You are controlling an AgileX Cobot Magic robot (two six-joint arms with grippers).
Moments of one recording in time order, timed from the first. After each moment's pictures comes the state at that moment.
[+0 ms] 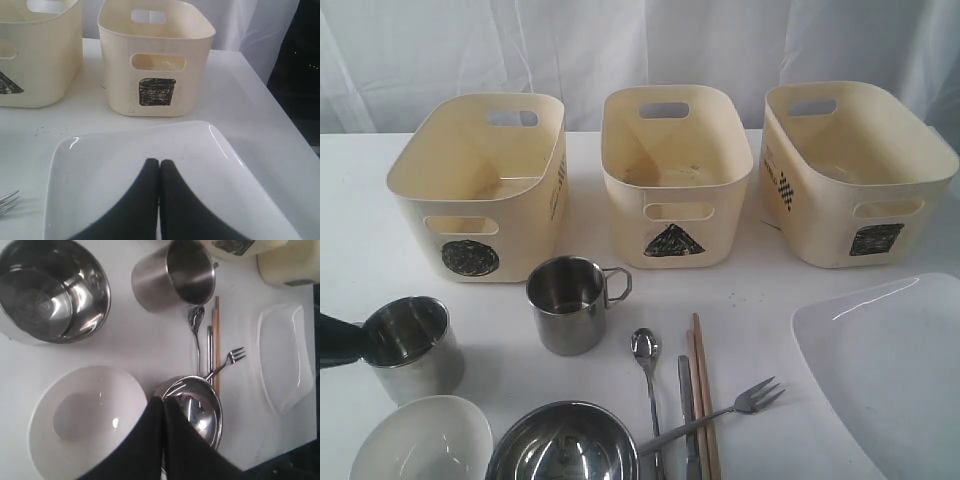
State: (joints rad) left arm 0.10 0.88 -0.52 -0.89 1.00 0.36; right arm -0.19 0.01 0.00 0.13 0.34 -0.18
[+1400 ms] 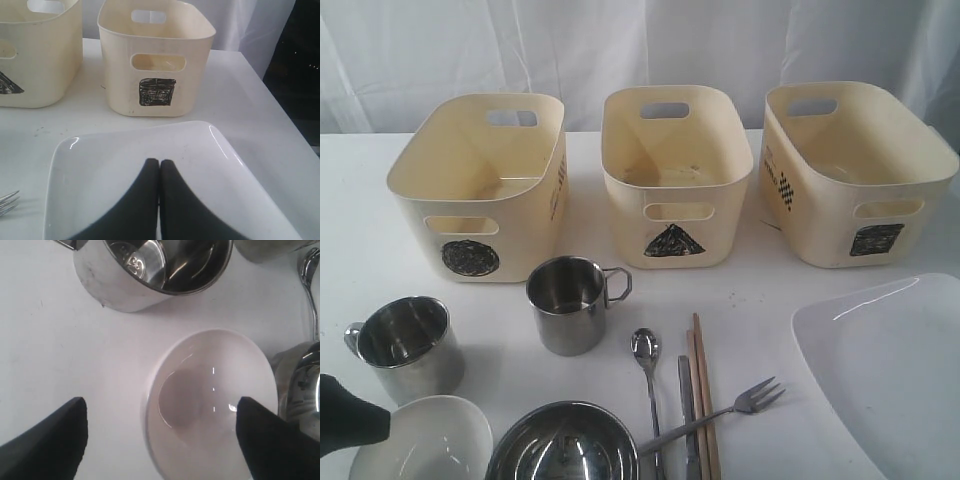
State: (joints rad) left arm 0.10 0.98 -0.29 -0.86 0.75 0.68; right arm -0.19 0.01 0.00 0.13 0.34 -0.18
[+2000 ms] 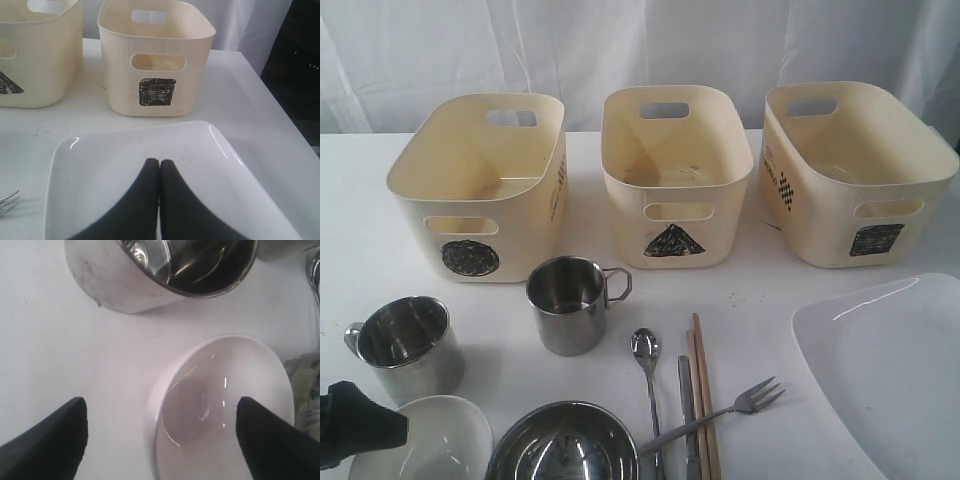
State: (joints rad) left arm 0.10 1.14 -0.25 -1.06 0.68 0.91; right arm -0.19 0.01 0.00 0.13 0.34 -0.18
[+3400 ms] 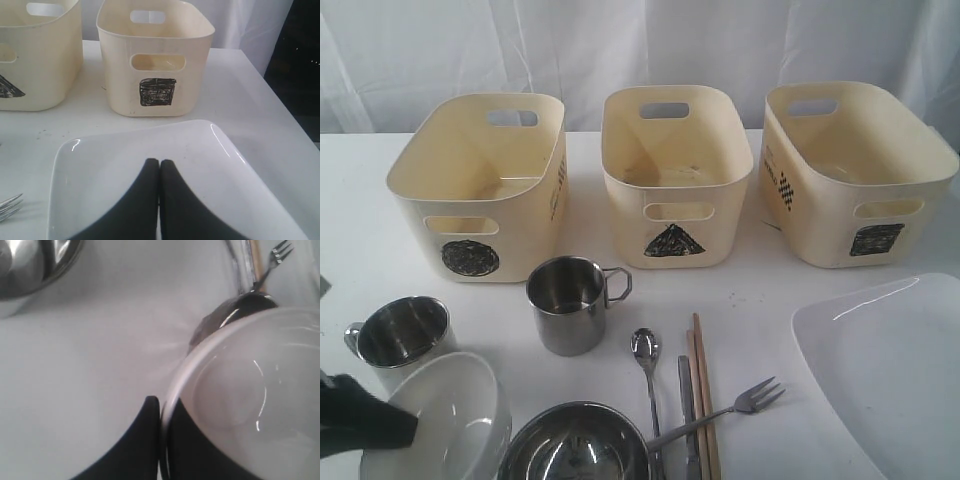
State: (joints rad) left arm -0.01 1.11 -0.38 -1.00 0.91 0.92; right arm -0.19 0.01 0.00 0.13 0.34 -0.16
